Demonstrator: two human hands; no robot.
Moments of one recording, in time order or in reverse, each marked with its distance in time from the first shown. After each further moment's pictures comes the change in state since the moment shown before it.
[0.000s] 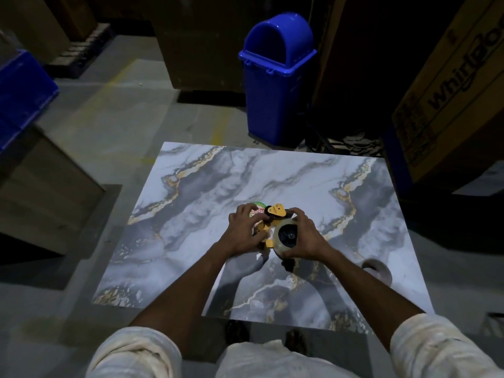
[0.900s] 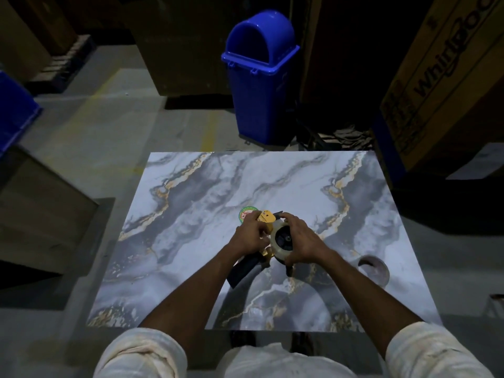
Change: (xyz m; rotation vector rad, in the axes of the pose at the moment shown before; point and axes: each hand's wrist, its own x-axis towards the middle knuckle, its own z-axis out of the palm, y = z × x) left_hand 0.036 0.019 0.023 -0.040 -0.229 -0.151; right_hand 0.004 0.011 -0.005 -0.090 -0.062 -0.058
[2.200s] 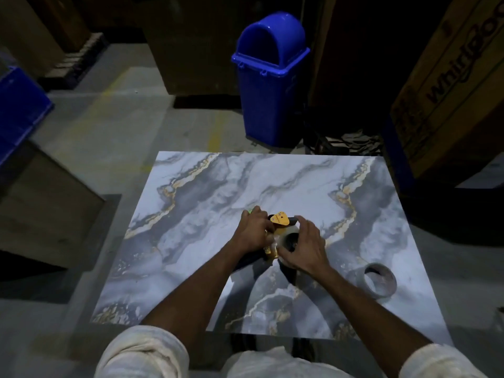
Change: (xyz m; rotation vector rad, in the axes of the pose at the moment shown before) left_hand 0.006 0.008 -0.024 0.306 0.041 0.154; right_hand -0.009 -0.018 0.028 0.028 0.345 0.227
